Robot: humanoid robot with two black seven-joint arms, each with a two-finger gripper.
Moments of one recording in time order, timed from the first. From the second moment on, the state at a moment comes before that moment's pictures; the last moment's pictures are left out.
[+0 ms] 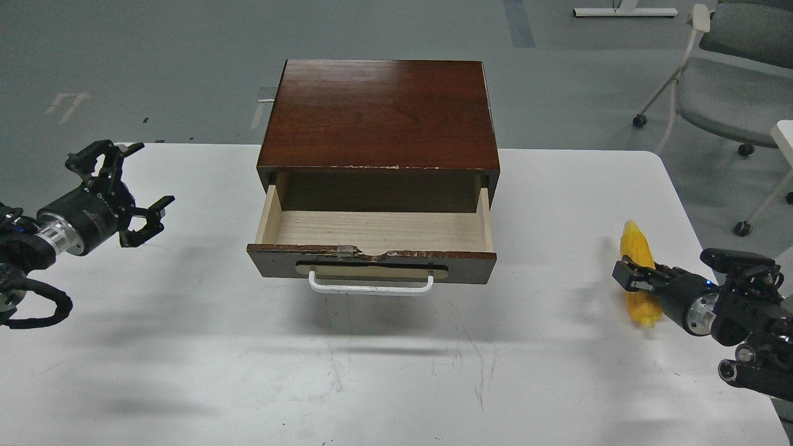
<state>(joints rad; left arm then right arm) -0.61 0.76 -0.50 -0.85 -0.10 -0.46 -0.19 0.80 -0.77 -0.27 1.12 -1.11 -0.45 0.06</state>
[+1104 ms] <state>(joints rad) -0.61 0.79 -0.51 -0.85 -0.10 -0.46 -0.19 1.52 -0.37 -0.39 1.14 -1.77 -0.48 0.43</state>
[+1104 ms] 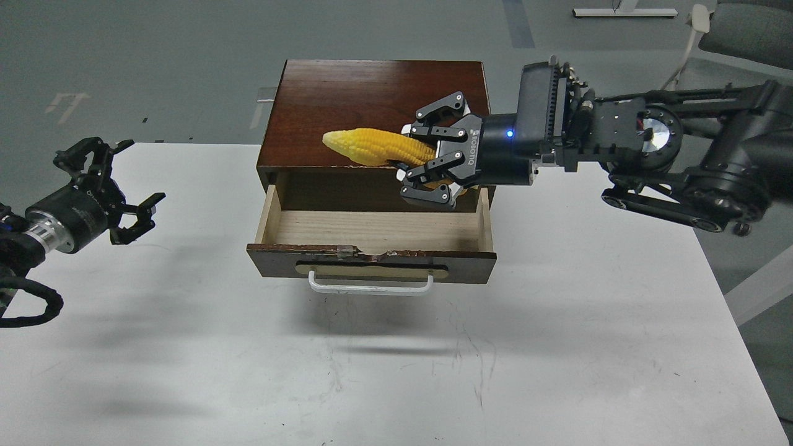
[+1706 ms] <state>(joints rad) -0.60 0.82 -0.51 -0.85 -0.10 -0.47 -0.19 1.44 -0.20 -0.40 1.02 -1.77 -0.49 0.43</state>
